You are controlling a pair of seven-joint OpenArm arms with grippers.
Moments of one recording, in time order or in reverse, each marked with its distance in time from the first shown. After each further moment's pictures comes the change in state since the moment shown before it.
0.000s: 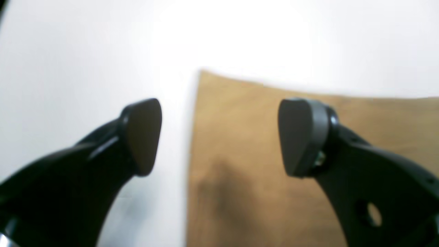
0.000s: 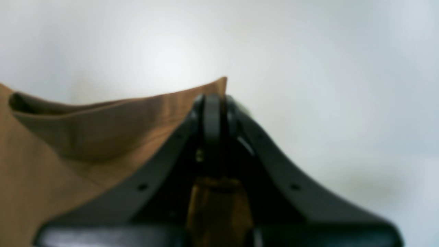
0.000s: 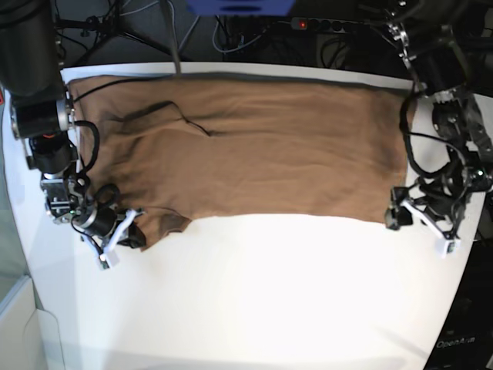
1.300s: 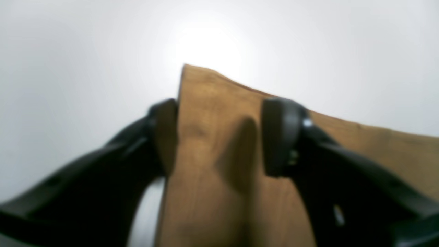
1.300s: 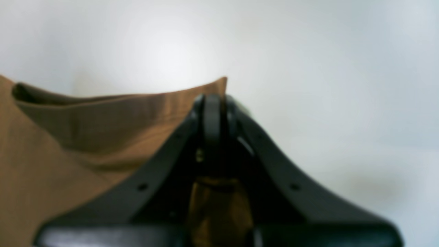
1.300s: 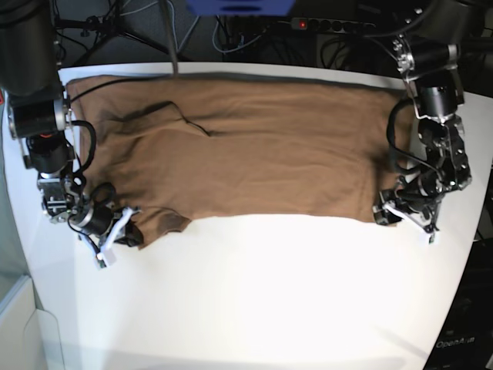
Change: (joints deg) left arm -6.9 -1.6 7.4 -28.9 1.0 1.1 -20.3; right arm 0.0 0.8 0.0 0.0 0.0 0.4 -0.2
